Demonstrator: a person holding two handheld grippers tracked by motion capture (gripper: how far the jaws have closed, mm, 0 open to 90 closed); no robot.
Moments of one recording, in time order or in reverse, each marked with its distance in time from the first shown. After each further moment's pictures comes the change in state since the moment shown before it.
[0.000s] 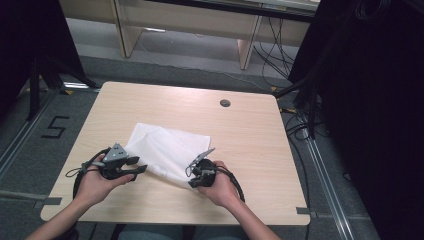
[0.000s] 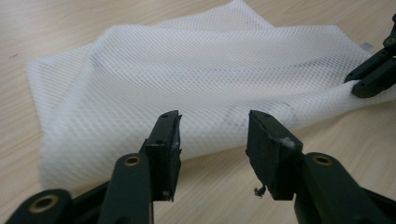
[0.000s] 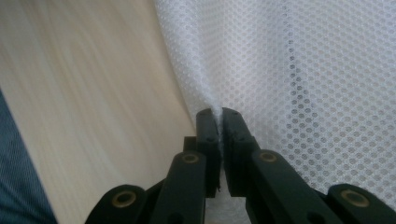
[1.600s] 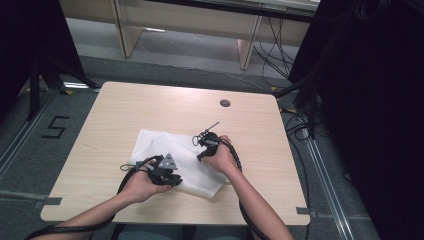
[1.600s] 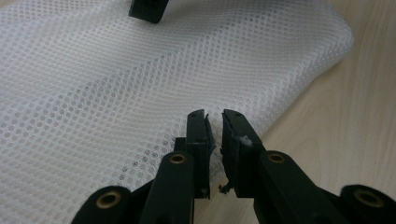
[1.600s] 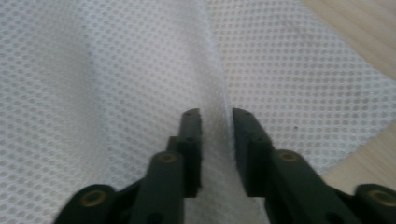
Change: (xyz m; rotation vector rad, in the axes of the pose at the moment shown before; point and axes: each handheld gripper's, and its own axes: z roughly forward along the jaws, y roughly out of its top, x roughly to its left) left arm -0.073 0.029 0.080 0.259 -0.225 0.200; right arm -0.085 0.048 0.021 0.031 -0.121 0.130
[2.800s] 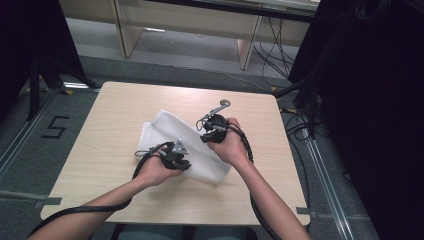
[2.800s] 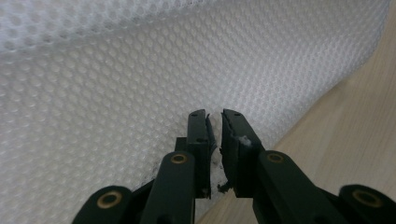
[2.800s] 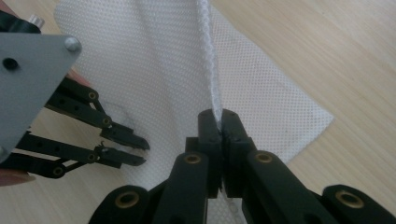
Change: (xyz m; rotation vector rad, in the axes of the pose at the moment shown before) left arm 0.026 0.035 0.025 -0.020 0.072 -0.025; right arm 0.021 0.023 -0.100 -0.147 -0.071 -0.054
